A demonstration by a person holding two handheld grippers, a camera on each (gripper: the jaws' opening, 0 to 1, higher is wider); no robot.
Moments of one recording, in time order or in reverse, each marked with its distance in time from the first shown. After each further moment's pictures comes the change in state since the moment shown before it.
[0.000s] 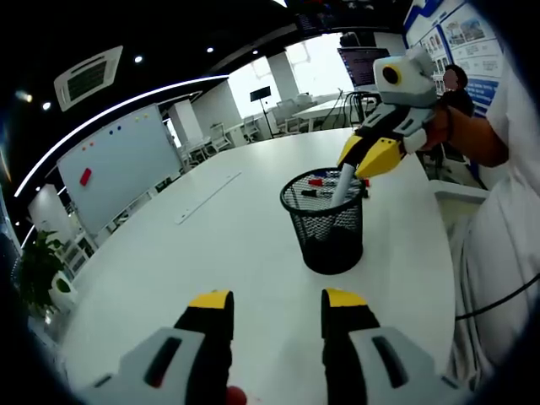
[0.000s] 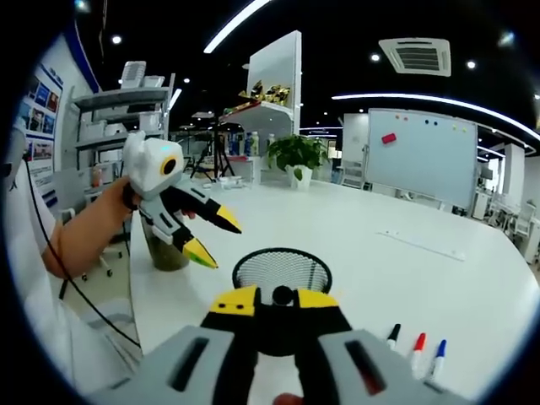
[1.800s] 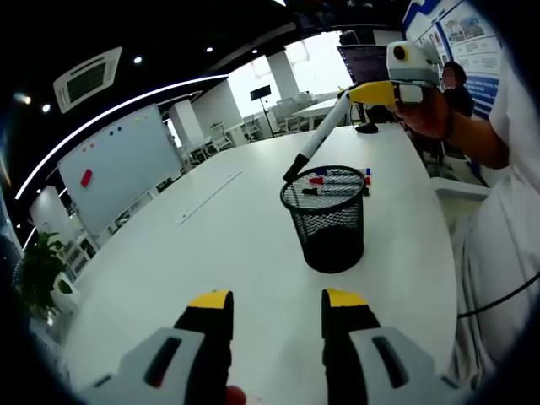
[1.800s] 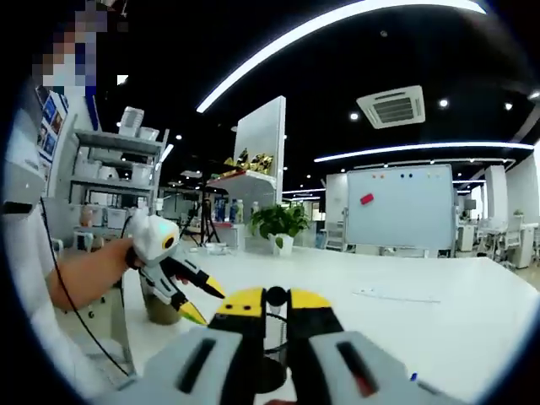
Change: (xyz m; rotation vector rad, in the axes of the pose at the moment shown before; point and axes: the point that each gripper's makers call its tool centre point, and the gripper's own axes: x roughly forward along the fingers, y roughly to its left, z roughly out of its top) left arm 0.000 0.000 -0.001 0.007 0.005 0.007; right arm -0.068 -0.035 0.070 0.026 -0.414 -0.136
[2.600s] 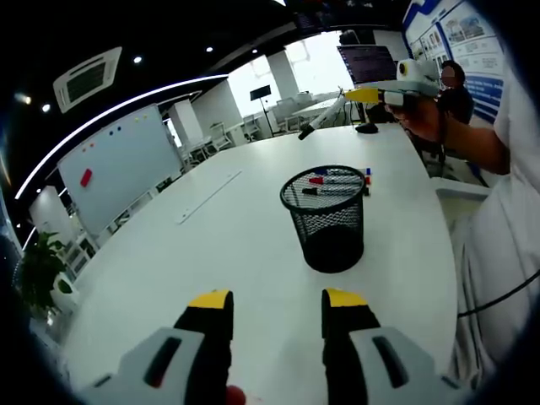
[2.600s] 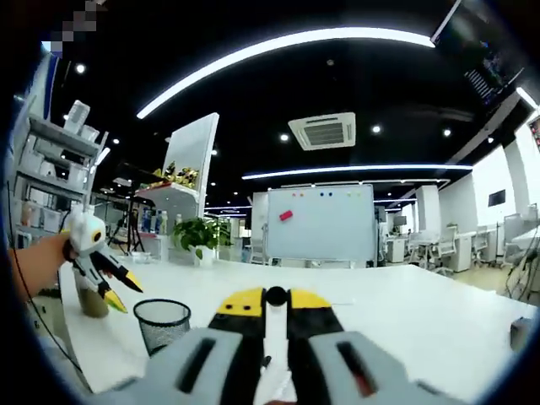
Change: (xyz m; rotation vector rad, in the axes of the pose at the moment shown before) left arm 0.000 0.000 0.001 0.001 0.002 -0.001; right arm -0.065 -0.100 -0.010 -0.054 -0.044 -0.388
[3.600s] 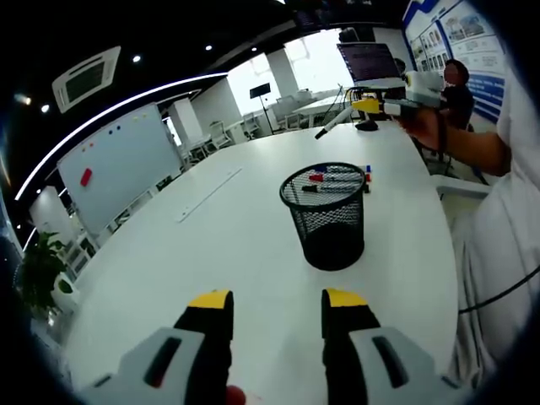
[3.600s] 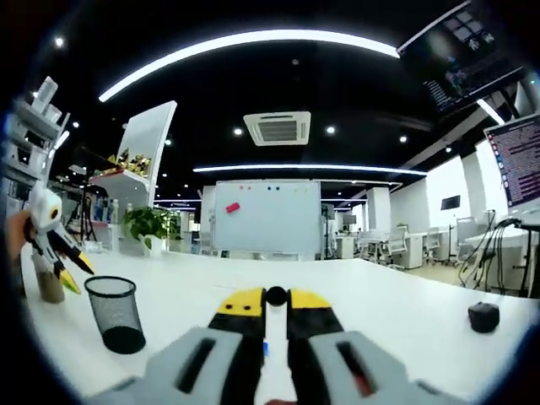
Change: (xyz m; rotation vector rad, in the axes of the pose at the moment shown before) left arm 0.001 -0.001 -0.004 0.005 0.011 0.000; right arm -0.025 -0.050 -0.028 -0.044 0.029 -0.258
